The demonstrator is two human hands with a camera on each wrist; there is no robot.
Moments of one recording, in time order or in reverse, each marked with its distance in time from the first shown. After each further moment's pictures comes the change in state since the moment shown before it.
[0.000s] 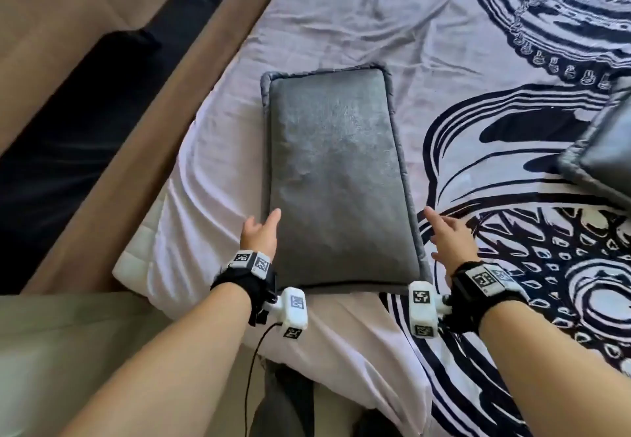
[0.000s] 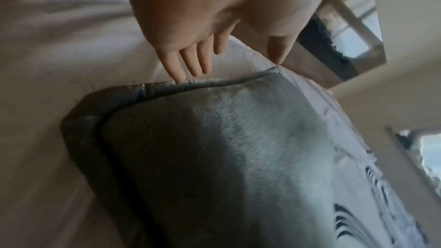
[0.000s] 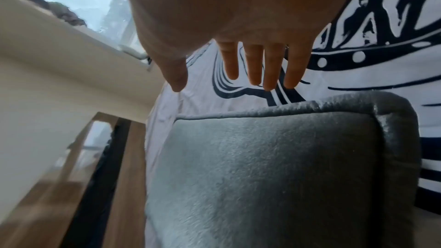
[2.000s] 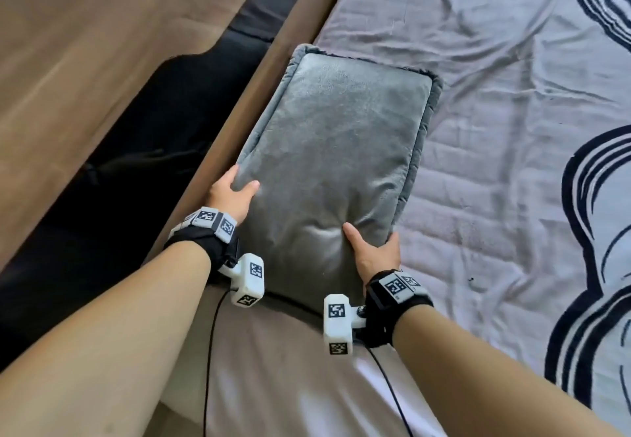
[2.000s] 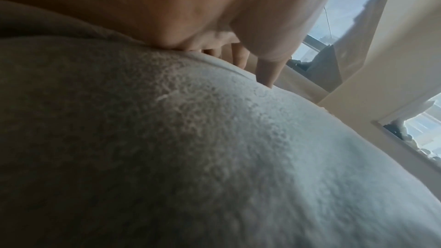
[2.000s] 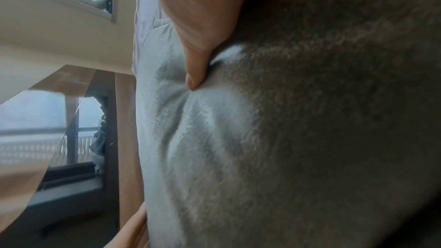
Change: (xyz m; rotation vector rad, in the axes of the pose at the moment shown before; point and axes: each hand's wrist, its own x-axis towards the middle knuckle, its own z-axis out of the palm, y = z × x) left_hand 0.309 0.141 -0.143 0.335 -0.018 0.376; right_hand 0.032 -0.074 0.396 0.147 0.047 0.048
